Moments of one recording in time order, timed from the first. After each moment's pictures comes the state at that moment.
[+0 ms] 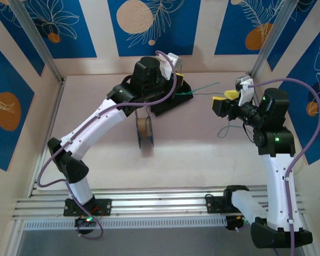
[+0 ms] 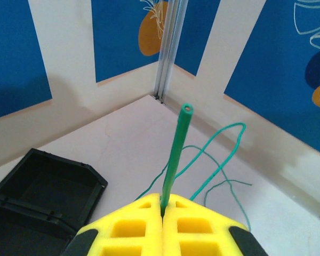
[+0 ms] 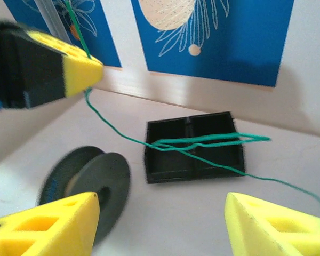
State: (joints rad) left arm -0.80 1.75 1.96 -0.50 0.06 -0.14; right arm -0.02 0.92 1.26 -0.67 -0.57 -0.05
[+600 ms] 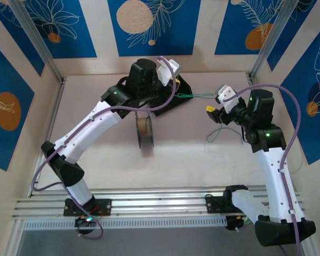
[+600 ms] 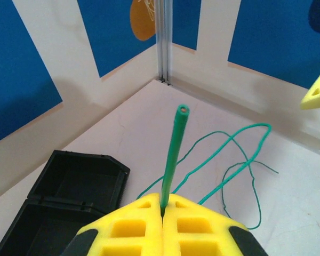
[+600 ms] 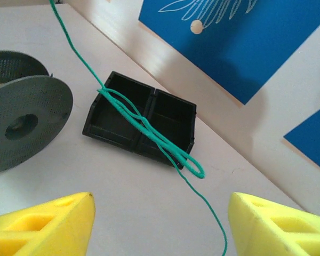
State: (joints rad) left arm -0.80 1.69 1.92 -0.58 0.08 0.07; right arm 0.08 0.95 1.17 -0.65 -0.43 -0.60
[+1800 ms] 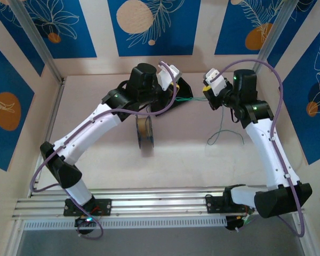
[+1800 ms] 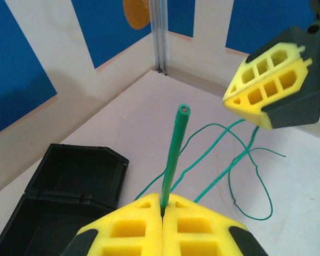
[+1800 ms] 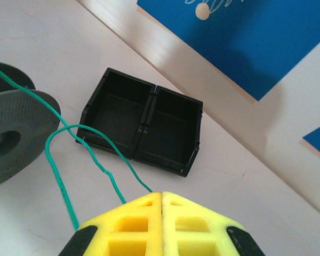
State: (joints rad) left arm -0.80 1.66 1.83 -0.54 0.08 0.09; right arm 0.16 1.24 1.41 -0.69 -0.34 -0.51
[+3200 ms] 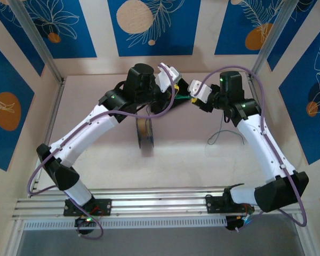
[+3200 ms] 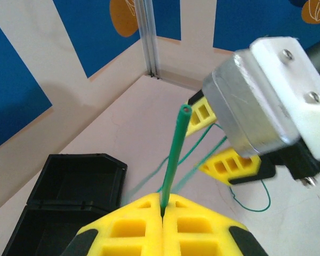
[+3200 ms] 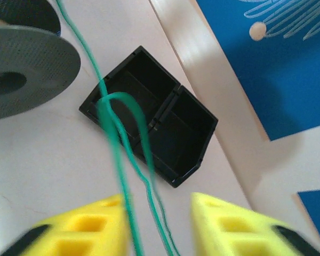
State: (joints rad) left arm -0.80 1.63 1.82 -0.55 0.13 0.17; right arm 0.27 1.29 1.38 -0.67 -0.30 -0.90
